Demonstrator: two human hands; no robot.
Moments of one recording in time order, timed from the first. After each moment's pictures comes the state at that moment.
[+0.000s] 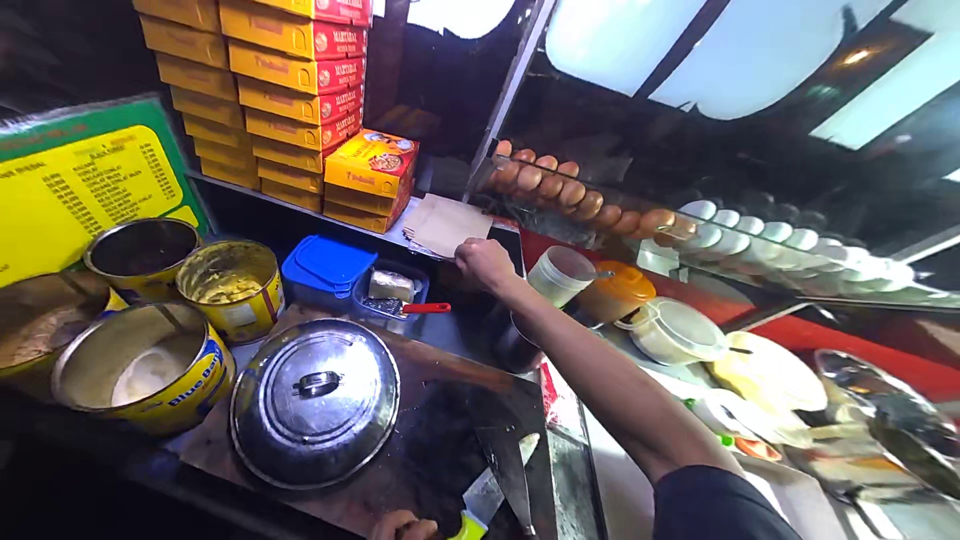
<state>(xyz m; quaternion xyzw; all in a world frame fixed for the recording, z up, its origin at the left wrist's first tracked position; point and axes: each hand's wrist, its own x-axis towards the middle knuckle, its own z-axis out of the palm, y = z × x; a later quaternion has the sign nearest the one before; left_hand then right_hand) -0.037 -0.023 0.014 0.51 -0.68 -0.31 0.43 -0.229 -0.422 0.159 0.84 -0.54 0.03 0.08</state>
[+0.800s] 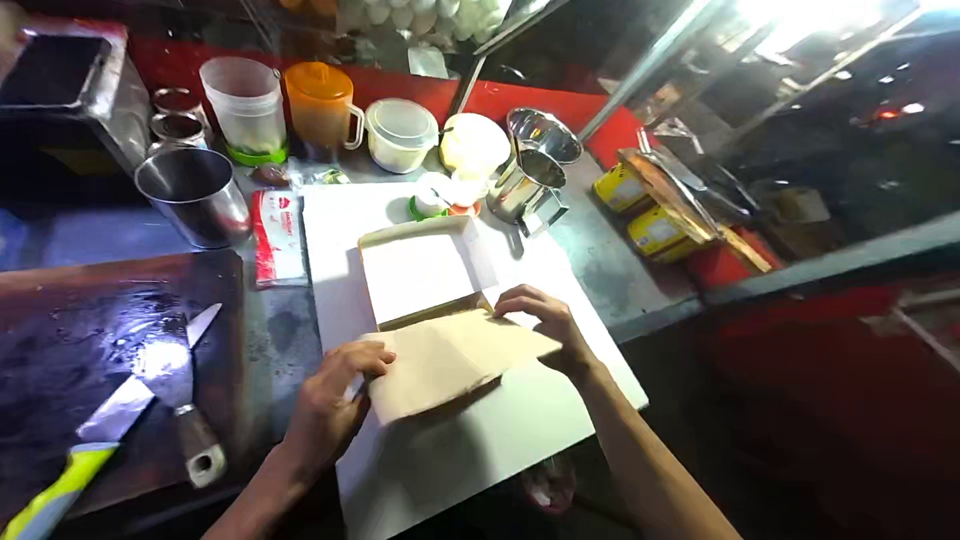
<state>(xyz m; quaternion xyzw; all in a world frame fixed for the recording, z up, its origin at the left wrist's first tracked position) -0.363 -0.007 0.040 0.15 -0.76 -0.40 0.48 -0.686 0.103 0.108 0.70 -0.60 0.37 -0.09</state>
